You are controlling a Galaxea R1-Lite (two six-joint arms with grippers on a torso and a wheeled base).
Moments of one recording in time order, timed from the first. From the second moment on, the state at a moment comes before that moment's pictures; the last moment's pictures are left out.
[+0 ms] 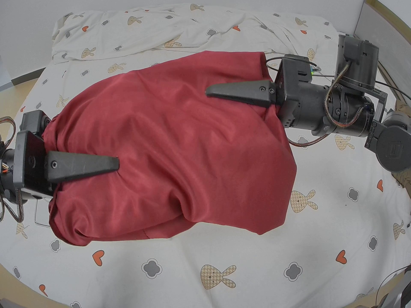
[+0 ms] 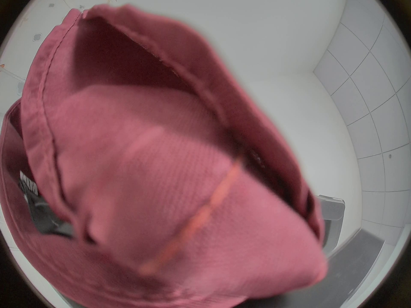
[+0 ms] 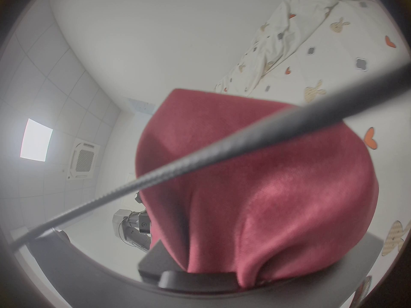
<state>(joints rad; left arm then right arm) -0.26 1.26 -0.73 -0.49 -1.09 -0.82 0.63 1.74 -1.28 -0.47 0.79 0.85</state>
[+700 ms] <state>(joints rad) -0.14 1.17 -0.71 -0.43 -1.09 -0.82 0.72 1.81 -1.39 -0.47 0.79 0.88</state>
